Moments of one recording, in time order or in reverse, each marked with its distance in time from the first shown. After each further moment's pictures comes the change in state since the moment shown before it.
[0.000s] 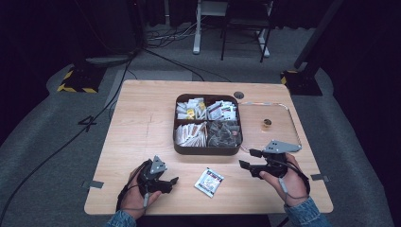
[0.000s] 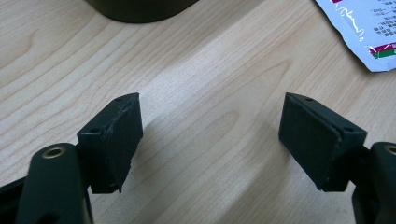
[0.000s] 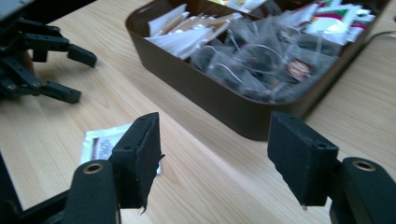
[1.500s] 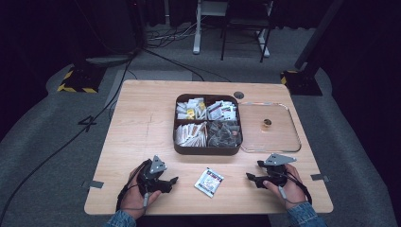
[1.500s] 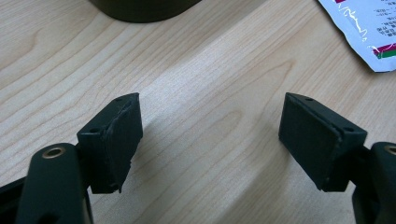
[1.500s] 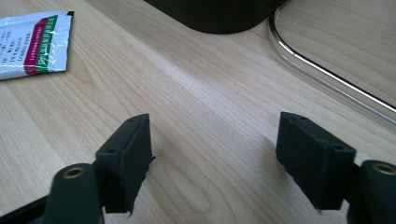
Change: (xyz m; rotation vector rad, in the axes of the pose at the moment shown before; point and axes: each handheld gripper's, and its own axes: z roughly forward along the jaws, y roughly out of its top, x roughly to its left) left arm 0.001 0.000 0.000 0.004 0.001 0.004; right arm -0.032 -0.074 0.029 0.128 -0.078 -0.054
